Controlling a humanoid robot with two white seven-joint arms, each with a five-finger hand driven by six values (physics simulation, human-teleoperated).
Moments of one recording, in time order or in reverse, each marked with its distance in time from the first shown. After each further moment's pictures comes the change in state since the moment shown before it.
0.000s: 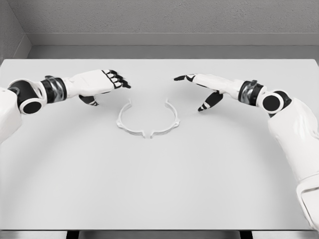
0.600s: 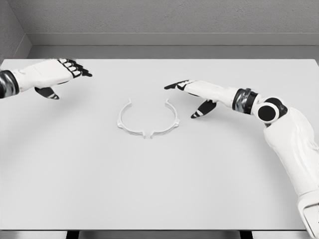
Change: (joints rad) left arm 0.034 0.202 0.056 -0.078 0.151 0.000 -0.049; right arm 0.100 -0.001 0.028 -0.196 -0.001 0.000 0.000
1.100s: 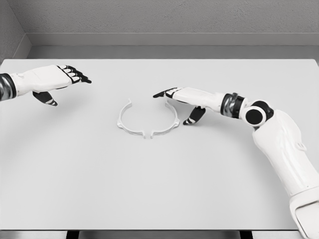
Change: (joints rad) left arm 0.006 0.026 0.005 -0.046 0.057 0.000 -0.072; right arm -0.005 0.040 0.050 0.011 0.010 0.001 -0.001
